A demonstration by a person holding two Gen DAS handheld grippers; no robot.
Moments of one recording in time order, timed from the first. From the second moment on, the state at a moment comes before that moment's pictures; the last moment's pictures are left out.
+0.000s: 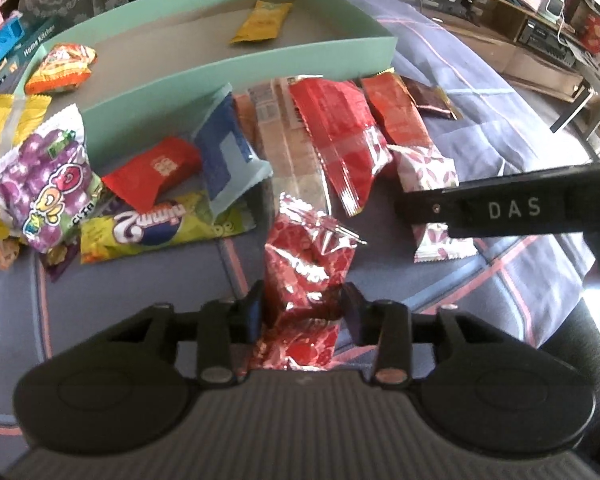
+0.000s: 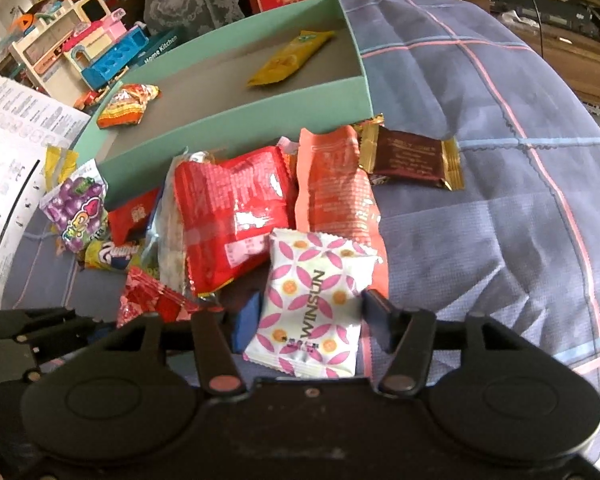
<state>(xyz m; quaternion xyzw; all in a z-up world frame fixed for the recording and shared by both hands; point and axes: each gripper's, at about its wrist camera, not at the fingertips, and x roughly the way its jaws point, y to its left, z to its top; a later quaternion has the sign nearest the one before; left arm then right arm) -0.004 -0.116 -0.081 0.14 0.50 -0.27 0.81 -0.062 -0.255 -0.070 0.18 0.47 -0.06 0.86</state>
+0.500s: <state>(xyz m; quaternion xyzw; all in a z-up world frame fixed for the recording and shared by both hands) 0.039 -0.070 -0.015 0.08 0.46 -0.23 0.85 -0.055 -0.265 -0.009 0.18 0.43 -0.03 0.88</state>
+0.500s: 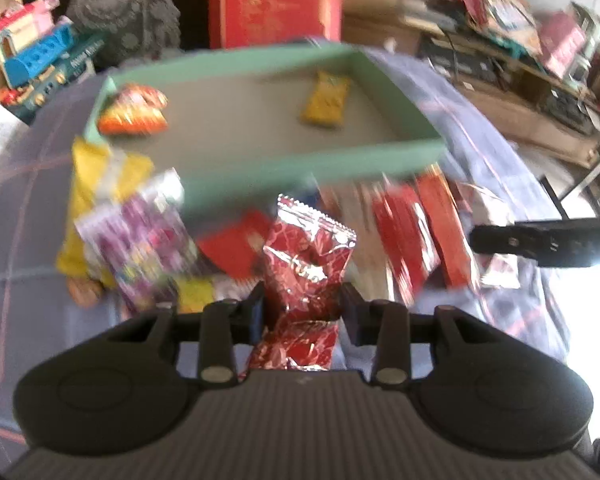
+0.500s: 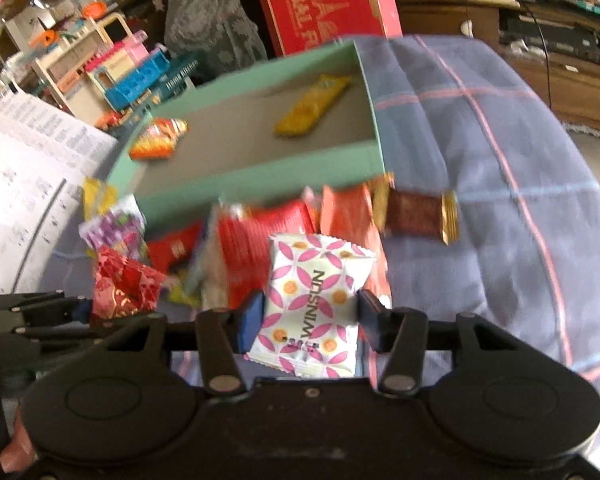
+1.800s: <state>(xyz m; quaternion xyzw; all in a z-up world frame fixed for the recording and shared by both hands) 0.292 -0.096 -0.030 0.08 0.45 -0.13 0.88 0.238 -0.244 -0.008 0.14 0.42 -0.01 0.90</state>
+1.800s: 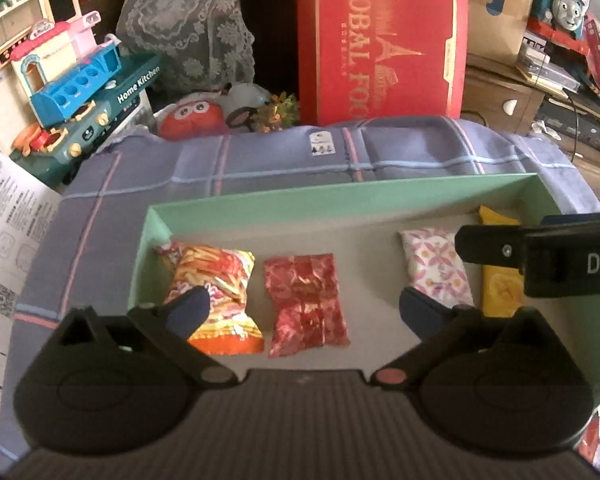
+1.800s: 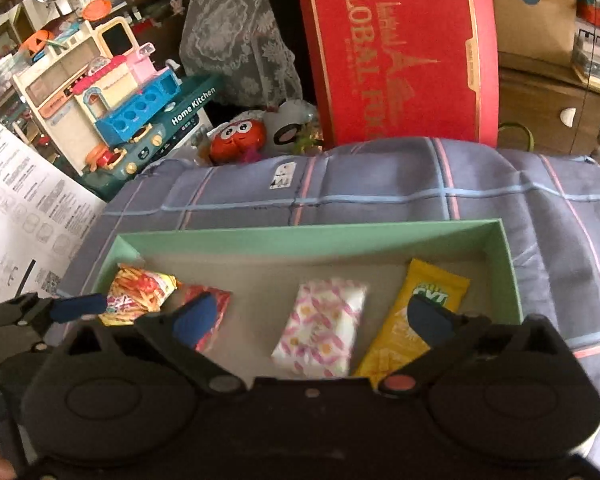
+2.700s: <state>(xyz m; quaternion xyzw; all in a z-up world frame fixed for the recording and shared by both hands) 0.111 -0.061 -0.006 0.09 0.45 -0.15 0.88 0.074 -0.220 0.023 0.14 0.43 0.01 0.89</state>
